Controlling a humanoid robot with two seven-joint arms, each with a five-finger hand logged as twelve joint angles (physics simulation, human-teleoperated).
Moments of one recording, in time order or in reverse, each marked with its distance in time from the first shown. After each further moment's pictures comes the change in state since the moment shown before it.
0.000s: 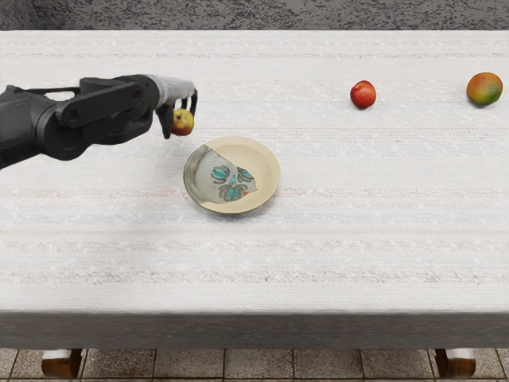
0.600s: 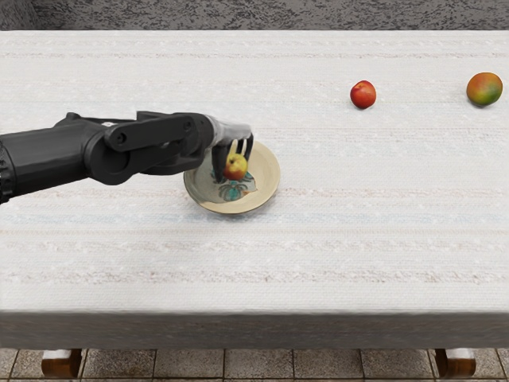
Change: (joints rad) left arm 0.016 -0.122 0.032 -0.094 -0.125 0.001 -0.002; right arm -0.002 0.000 0.000 0.000 0.000 0.000 0.000
